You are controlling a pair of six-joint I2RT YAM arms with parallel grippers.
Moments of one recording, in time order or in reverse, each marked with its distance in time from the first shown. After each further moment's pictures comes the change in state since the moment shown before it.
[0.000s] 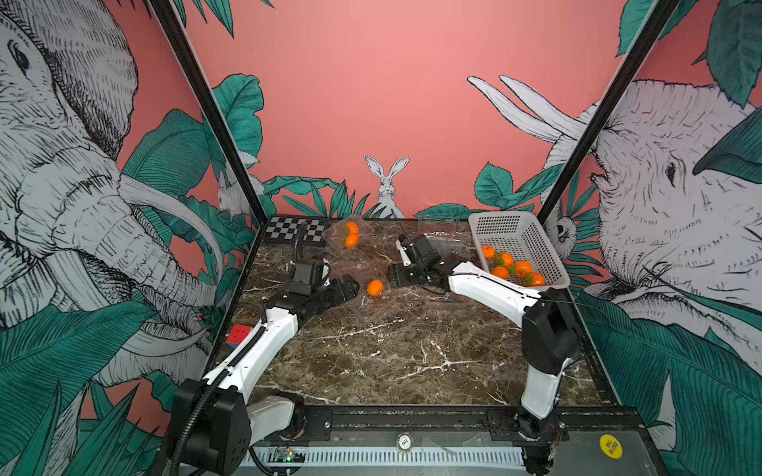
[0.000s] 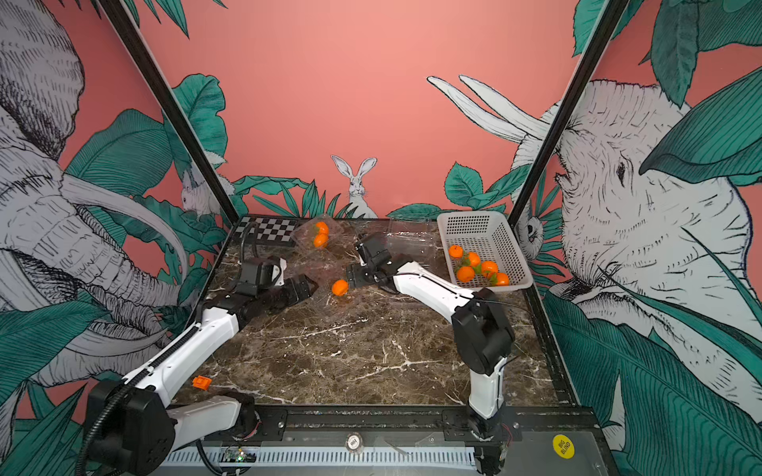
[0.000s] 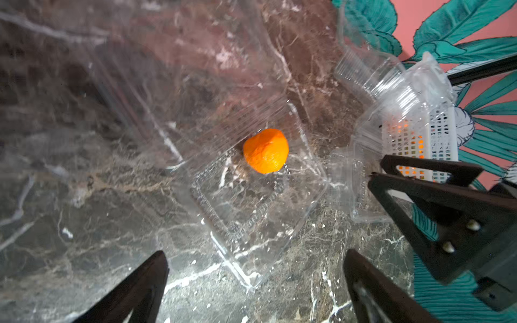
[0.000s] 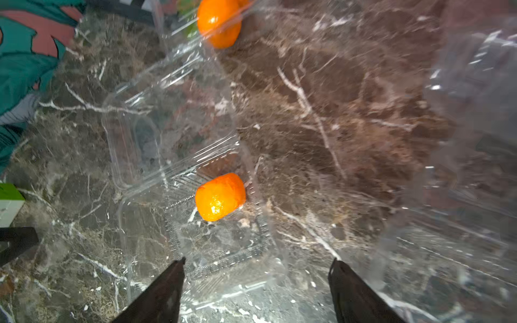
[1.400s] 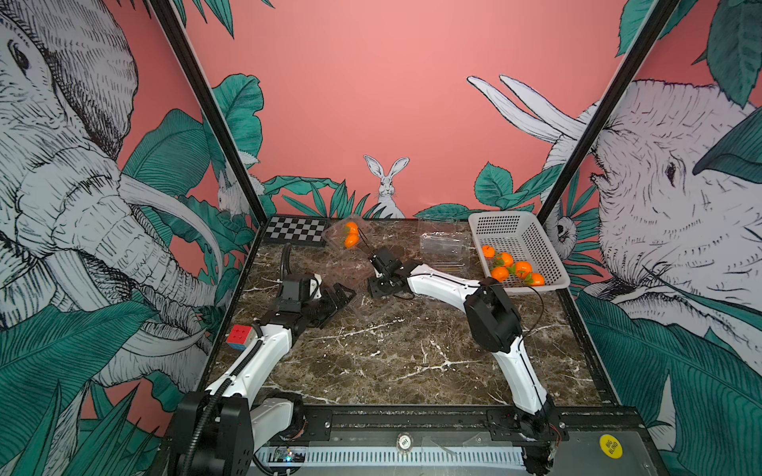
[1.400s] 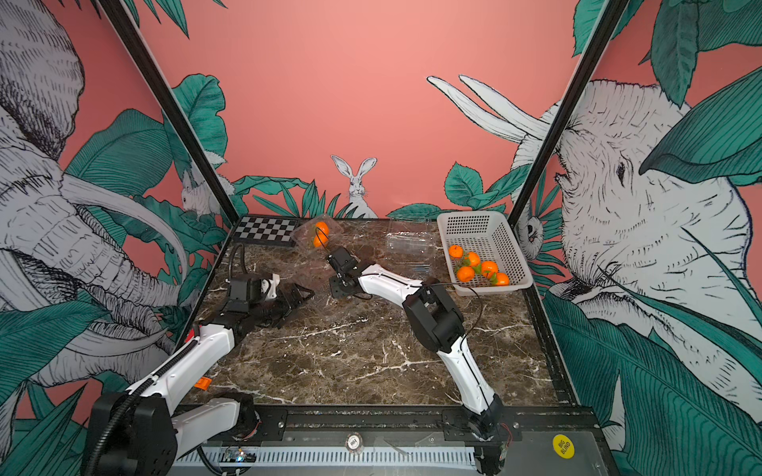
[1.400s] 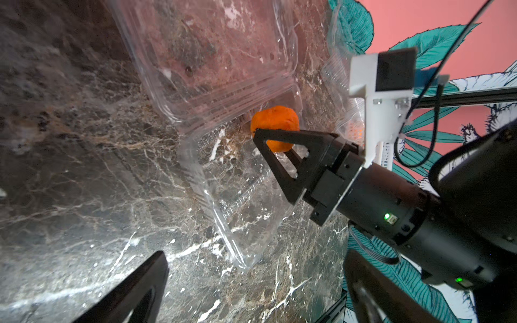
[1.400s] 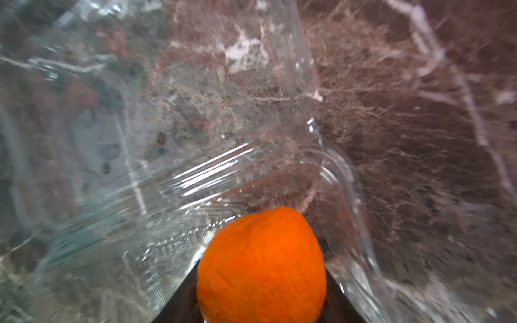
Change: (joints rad) left arm 0.089 -0.060 -0.114 0.125 0.174 -0.115; right arm 0.054 0.301 0.255 -0.059 -0.003 0.068
